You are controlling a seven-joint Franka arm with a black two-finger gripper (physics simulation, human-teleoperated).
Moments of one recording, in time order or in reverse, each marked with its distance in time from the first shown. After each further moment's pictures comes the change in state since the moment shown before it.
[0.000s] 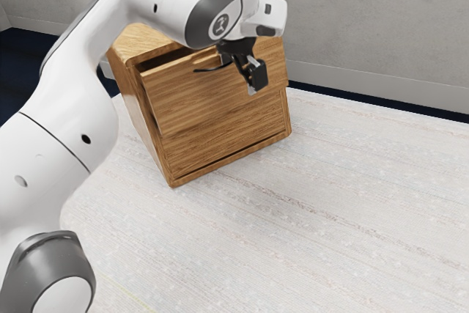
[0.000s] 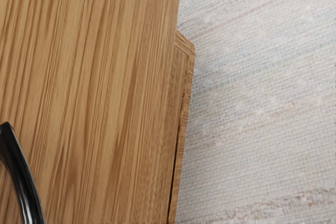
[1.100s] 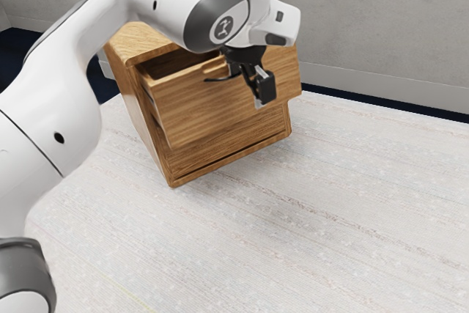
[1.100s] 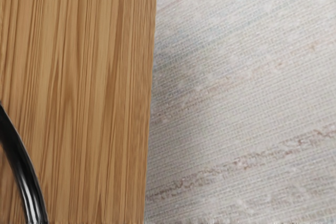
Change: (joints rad) arm -0.075 -0.163 0.000 -0.227 -0.001 0.008 -0.016
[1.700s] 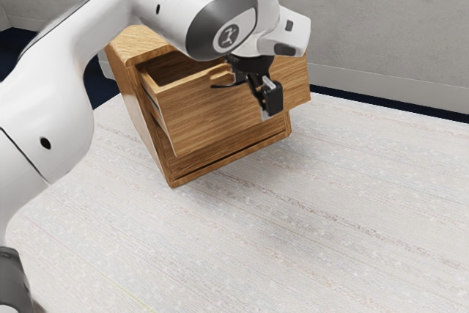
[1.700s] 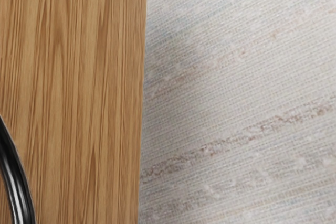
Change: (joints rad) arm -0.052 -0.070 0.004 -0.114 0.005 0.006 -0.038
